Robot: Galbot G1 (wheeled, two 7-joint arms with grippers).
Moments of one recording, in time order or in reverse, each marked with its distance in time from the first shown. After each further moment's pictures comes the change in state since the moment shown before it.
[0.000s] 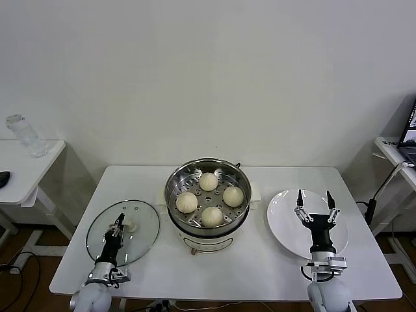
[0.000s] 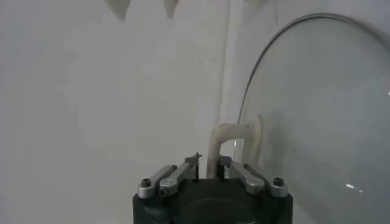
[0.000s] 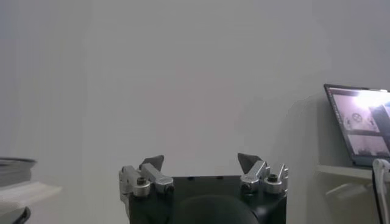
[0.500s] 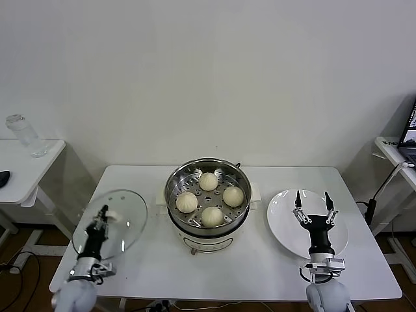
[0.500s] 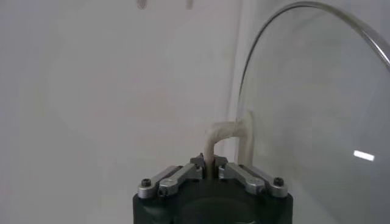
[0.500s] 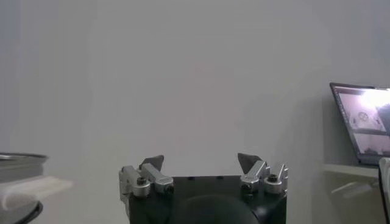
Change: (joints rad) left arm 0.063 0.053 -0.090 -0.182 -0.090 0.023 0.030; right arm -0.006 0.007 0.000 0.004 -0.014 0.001 0.001
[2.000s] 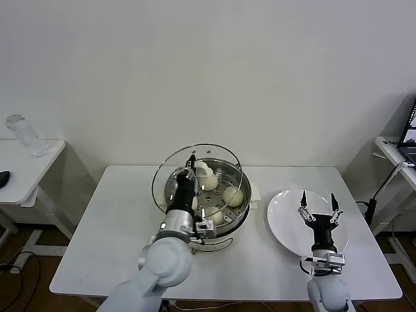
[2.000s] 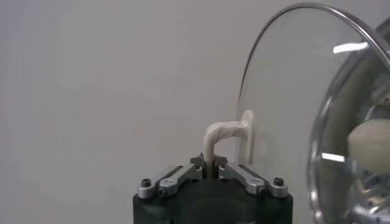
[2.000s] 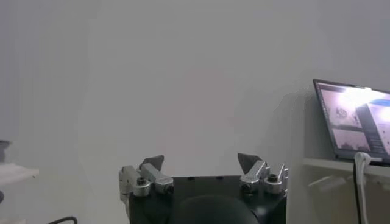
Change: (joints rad) left arm -0.373 -0.070 0.721 -0.495 0.174 0.715 0.562; right arm 0.039 0.040 0.045 -0.056 -0.054 -0.044 0.023
